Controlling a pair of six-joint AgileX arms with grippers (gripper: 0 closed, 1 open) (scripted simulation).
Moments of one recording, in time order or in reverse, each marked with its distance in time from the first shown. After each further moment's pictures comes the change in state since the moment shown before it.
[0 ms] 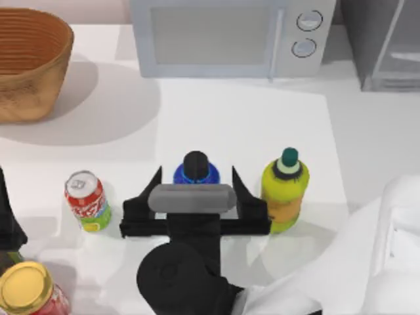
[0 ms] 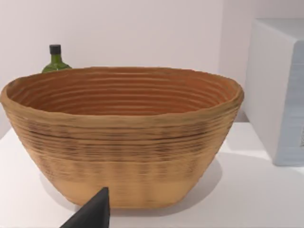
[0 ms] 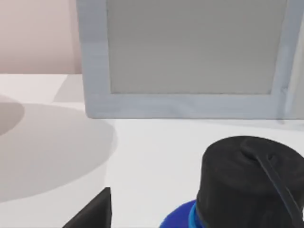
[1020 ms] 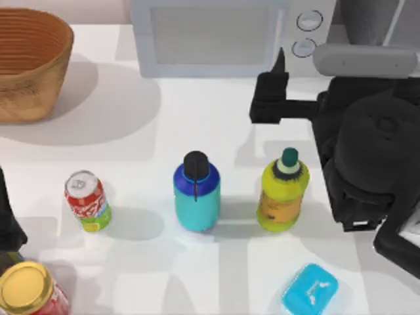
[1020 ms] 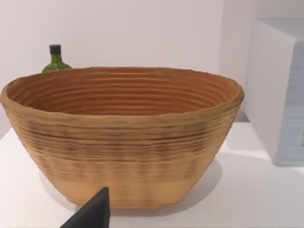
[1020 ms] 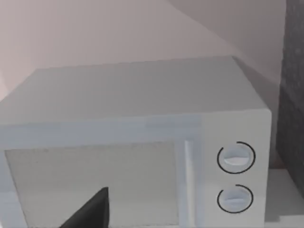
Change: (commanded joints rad) left arm 0.000 0.000 0.000 0.000 0.000 0.000; right arm -0.378 -0.712 -0.260 -0.294 -0.418 -0.072
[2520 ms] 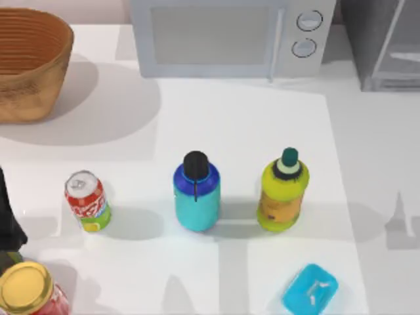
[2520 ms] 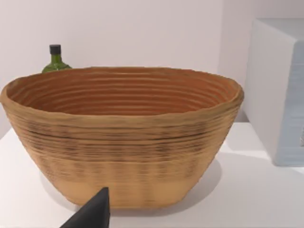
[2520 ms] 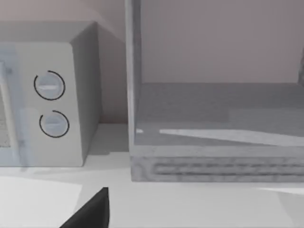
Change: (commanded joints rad) left arm 0.000 0.000 0.000 0.000 0.000 0.000; right arm -0.828 -1.446 -0.664 -0.710 -0.815 -0.135
